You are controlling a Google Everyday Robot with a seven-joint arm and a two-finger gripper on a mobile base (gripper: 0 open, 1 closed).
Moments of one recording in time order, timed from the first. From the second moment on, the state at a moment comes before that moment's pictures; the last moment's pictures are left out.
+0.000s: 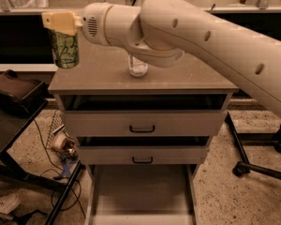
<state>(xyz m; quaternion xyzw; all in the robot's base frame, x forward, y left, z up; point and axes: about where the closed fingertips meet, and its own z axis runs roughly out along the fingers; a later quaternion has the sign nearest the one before) 0.612 0.172 1.023 -0.29 0.67 0.42 0.54</state>
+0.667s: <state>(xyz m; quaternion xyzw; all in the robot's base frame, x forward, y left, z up) 0.656 0.202 0.986 -0.28 0.71 0.34 0.55</state>
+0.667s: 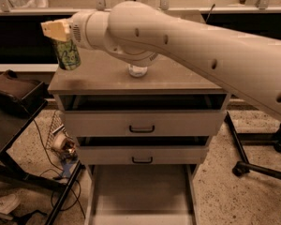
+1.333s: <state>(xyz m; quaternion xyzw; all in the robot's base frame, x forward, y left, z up) 0.708 0.214 0.942 -0.29 0.72 0.31 0.54</state>
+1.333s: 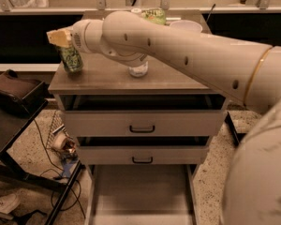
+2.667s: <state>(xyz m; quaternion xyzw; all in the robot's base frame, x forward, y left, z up) 0.723 0.217 0.912 -0.30 0.73 0.31 0.53</state>
